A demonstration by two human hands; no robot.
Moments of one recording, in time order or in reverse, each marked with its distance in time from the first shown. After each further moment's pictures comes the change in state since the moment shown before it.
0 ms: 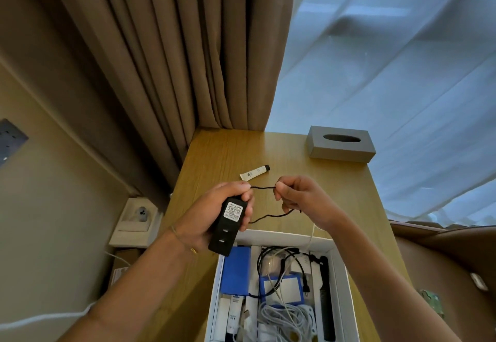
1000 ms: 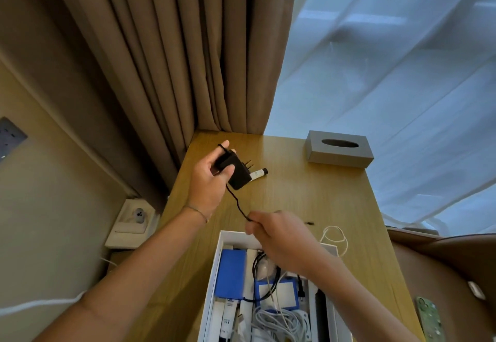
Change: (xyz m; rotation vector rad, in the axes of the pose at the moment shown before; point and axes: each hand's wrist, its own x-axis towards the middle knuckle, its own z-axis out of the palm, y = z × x) left_hand 0.057 -0.012 -0.033 0.416 0.669 0.454; right_hand -0.033 -0.011 0.064 -0.959 -0.014 -0.021
